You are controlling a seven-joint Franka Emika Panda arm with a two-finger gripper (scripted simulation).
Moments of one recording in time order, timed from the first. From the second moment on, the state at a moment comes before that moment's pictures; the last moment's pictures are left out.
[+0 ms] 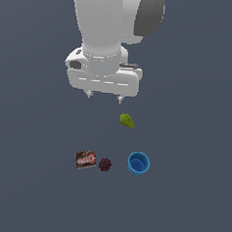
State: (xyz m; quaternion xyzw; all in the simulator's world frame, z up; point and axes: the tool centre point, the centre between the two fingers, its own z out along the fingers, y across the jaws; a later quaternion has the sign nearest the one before) arm -0.003 -0.040 0.313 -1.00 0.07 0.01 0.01
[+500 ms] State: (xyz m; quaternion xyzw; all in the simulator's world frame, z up) arm 0.026 -0.052 0.277 -0.99 0.17 0.01 0.01
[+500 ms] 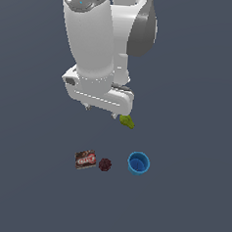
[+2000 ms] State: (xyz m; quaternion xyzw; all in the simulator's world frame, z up) arm 0.099 -0.118 0.088 -0.82 0.57 0.00 0.00
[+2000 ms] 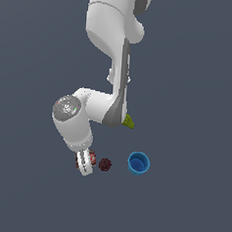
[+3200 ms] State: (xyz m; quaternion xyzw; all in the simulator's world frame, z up) arm 0.100 -0.125 0.021 -0.80 0.61 0.00 0.00
